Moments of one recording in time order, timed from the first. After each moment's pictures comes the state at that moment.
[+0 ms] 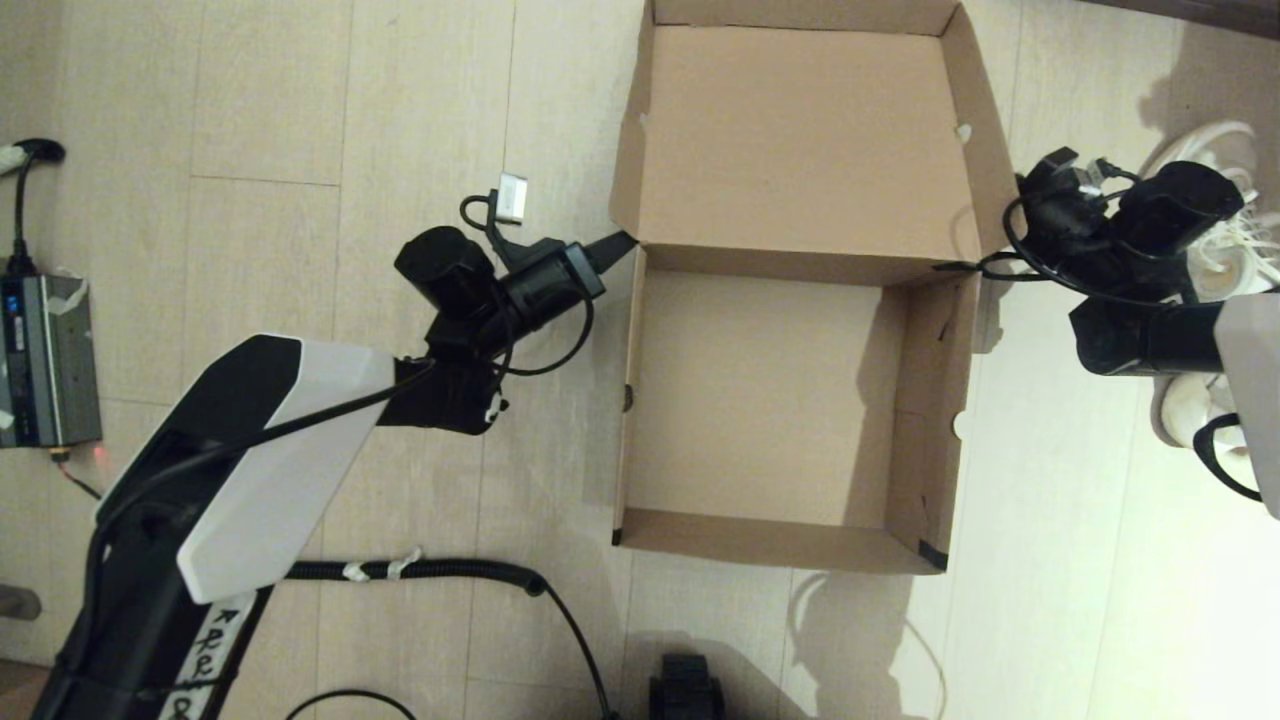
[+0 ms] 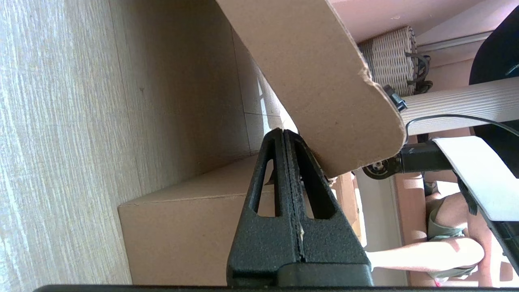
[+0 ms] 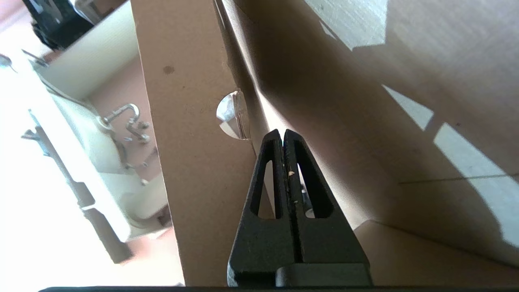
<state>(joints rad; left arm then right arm) -0.35 2.48 -1.93 -1.17 -0.76 -0.67 -0.15 2.38 -1.94 -1.09 0.69 1.84</state>
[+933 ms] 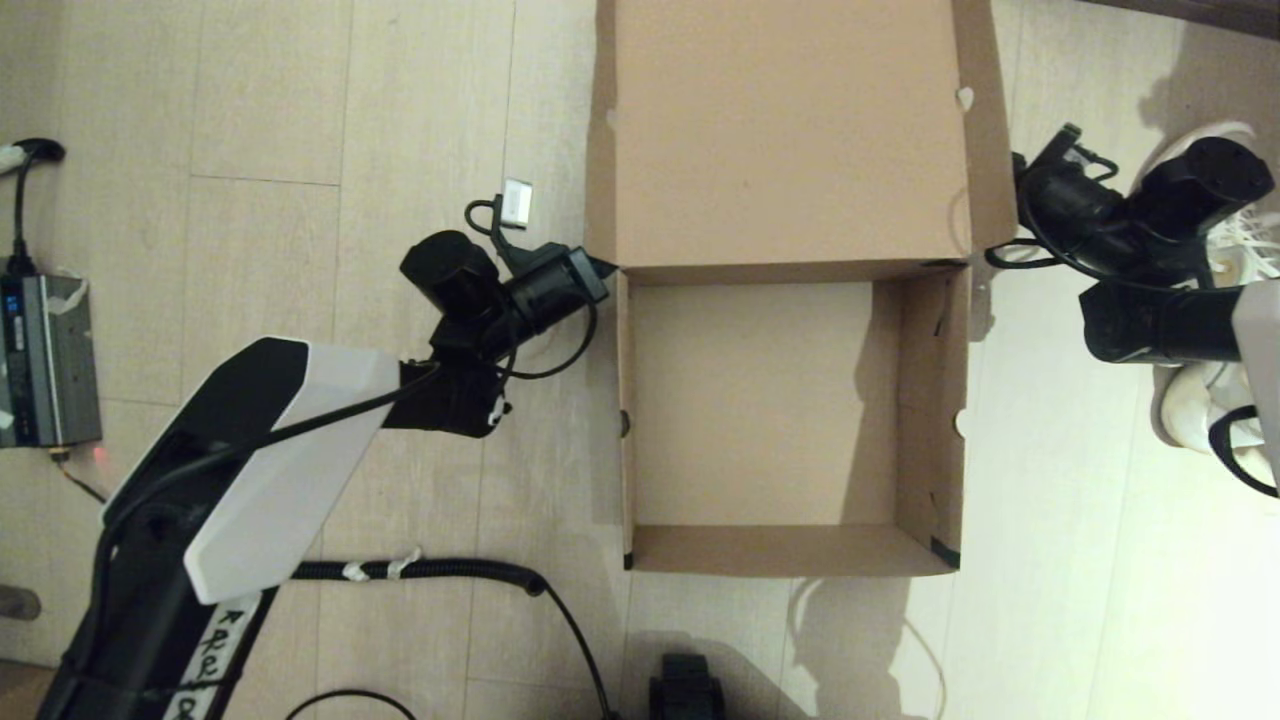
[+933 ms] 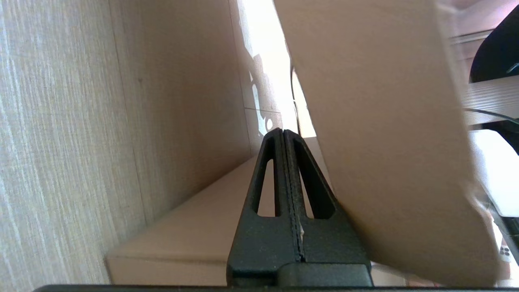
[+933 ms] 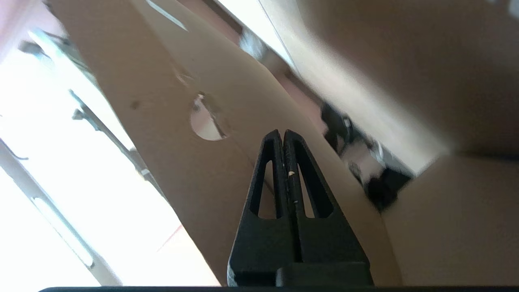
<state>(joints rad) -0.36 2.49 -1.93 -1.17 -0.76 -0.67 -0.14 2.33 -1.93 -1.17 0.88 2.14</state>
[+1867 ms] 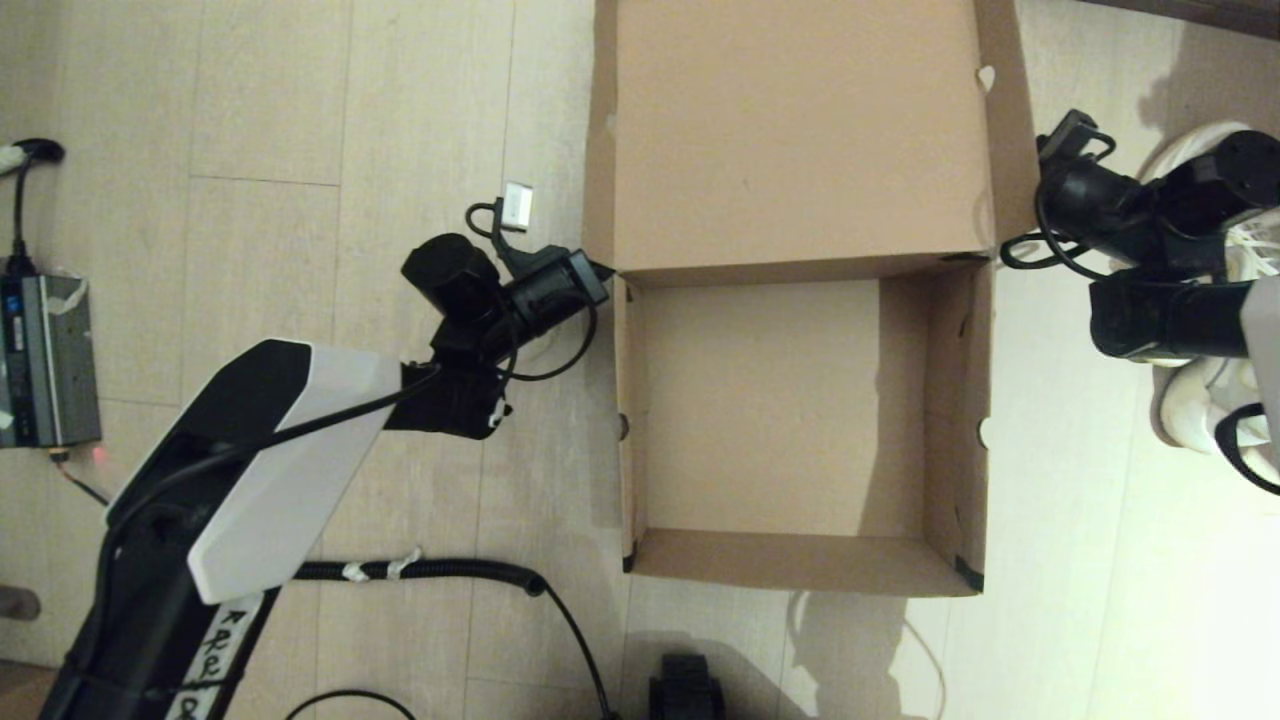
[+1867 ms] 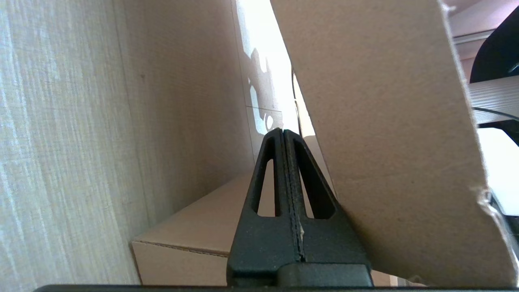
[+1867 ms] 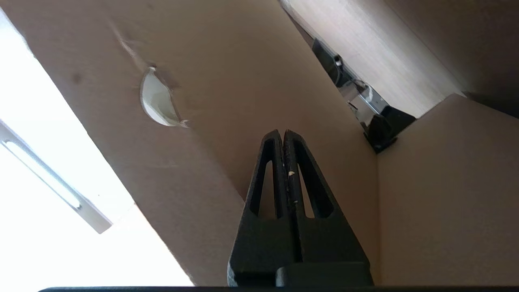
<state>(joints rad) -0.36 2.49 -1.93 -1.17 -0.76 -0.67 -0.14 2.33 -1.94 -1.31 1.08 2.23</state>
